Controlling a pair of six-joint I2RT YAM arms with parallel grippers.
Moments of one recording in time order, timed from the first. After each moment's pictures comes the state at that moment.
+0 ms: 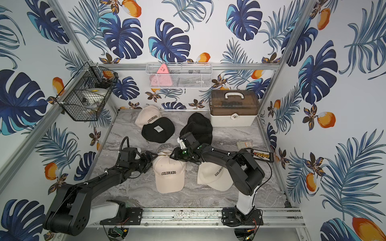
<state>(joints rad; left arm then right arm) -0.10 1.25 0.38 0.14 0.44 -1.07 0.76 1.78 1.08 -0.12 -0.40 0.78</state>
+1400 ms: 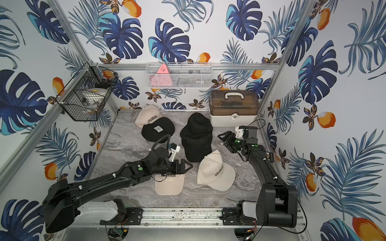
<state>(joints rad) -0.87 1.32 0.81 -0.08 0.27 -0.91 -0.05 1.30 0.86 -0.29 -0.65 0.80</state>
